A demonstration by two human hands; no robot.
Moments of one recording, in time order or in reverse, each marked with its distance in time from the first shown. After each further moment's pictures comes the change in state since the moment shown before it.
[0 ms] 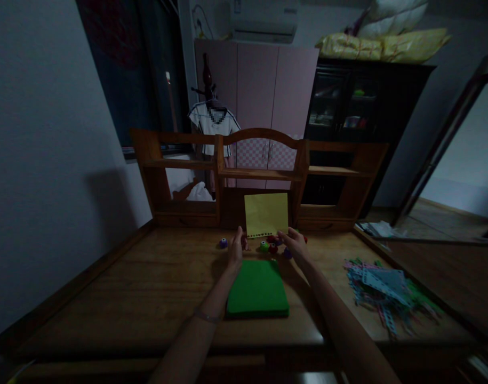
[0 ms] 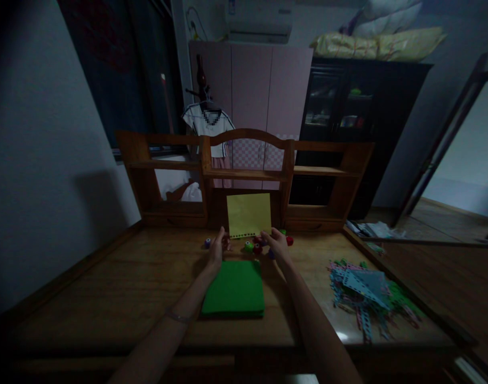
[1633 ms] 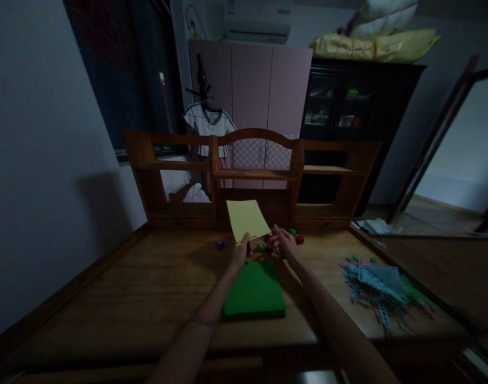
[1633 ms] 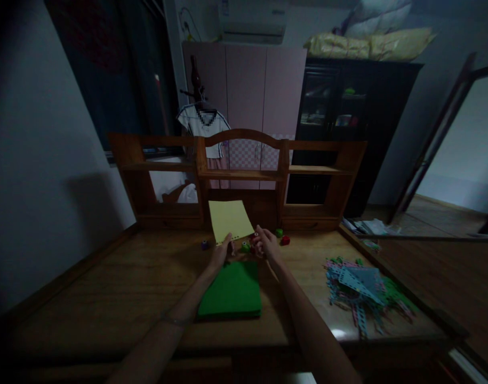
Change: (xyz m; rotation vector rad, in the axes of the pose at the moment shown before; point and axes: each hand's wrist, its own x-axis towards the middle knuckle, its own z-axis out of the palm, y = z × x) left_hand -0.014 -0.002 0.010 0.309 -0.068 0.003; right_hand -0.003 0.004 0.014 0.093 0.003 0.138
